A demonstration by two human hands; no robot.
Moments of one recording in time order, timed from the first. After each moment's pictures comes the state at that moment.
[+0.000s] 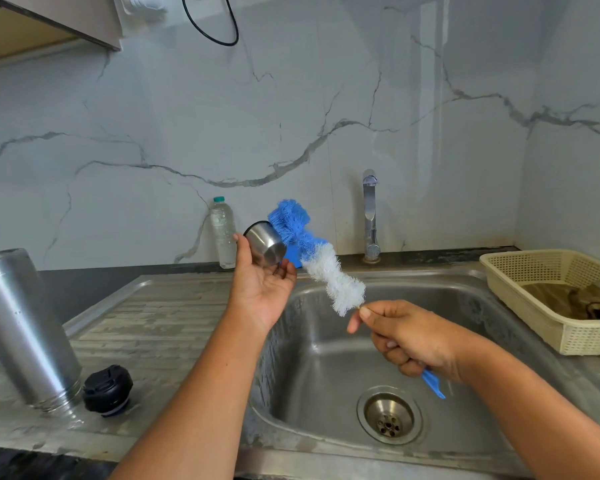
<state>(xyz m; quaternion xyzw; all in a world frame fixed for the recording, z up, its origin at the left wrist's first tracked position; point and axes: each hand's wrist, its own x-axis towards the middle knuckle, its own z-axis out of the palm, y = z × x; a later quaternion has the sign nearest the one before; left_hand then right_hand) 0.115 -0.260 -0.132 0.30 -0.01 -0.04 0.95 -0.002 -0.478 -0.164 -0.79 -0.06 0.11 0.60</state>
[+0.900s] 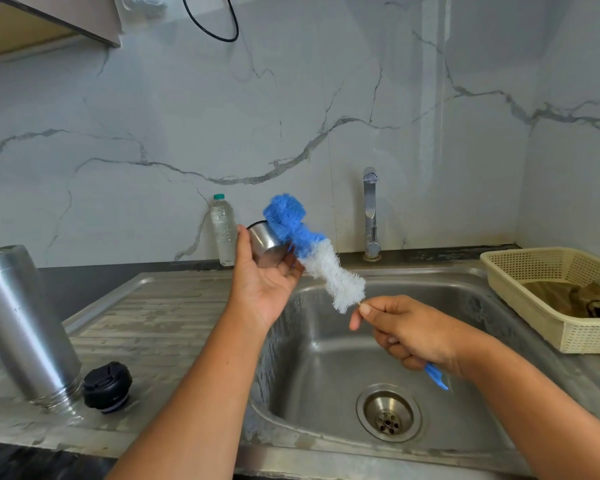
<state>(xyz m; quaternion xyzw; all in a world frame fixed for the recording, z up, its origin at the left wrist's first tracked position) 0.107 -0.262 -0.130 0.36 -0.06 -0.03 0.93 -0.003 -0.482 -0.159 -0.81 -0.08 0.10 0.57</state>
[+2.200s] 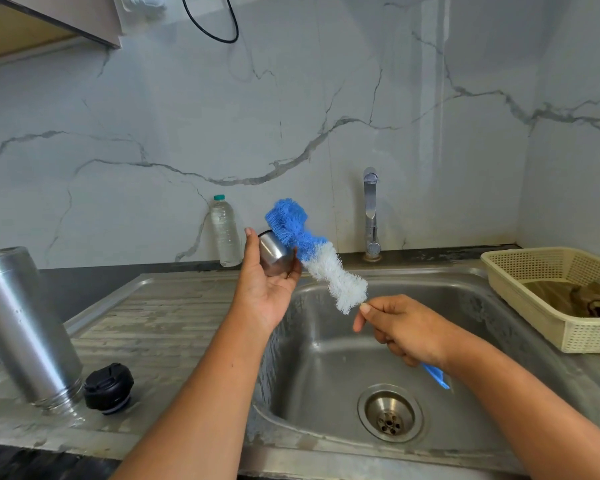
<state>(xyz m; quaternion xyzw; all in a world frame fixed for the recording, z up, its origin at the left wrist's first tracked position) 0.112 -0.265 -0.134 0.34 -0.03 -0.02 0.94 0.001 -0.475 -0.164 -0.84 -0.04 0.03 0.54</state>
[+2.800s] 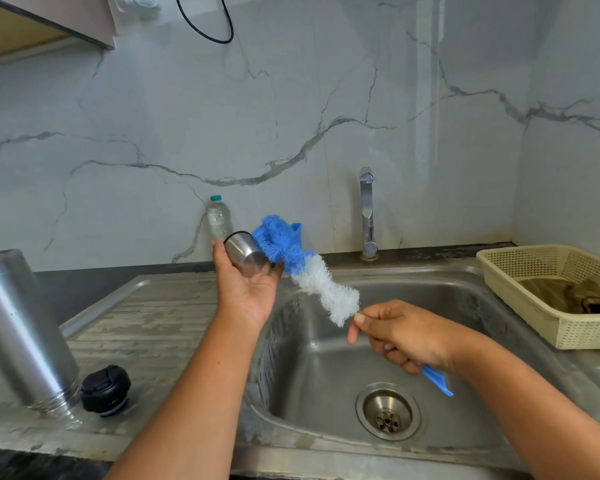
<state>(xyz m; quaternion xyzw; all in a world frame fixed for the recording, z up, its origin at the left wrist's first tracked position) 0.110 -0.252 -0.127 0.28 -0.01 0.01 0.96 -0.005 -0.479 -0.161 -0.83 -0.07 0.12 0.55</state>
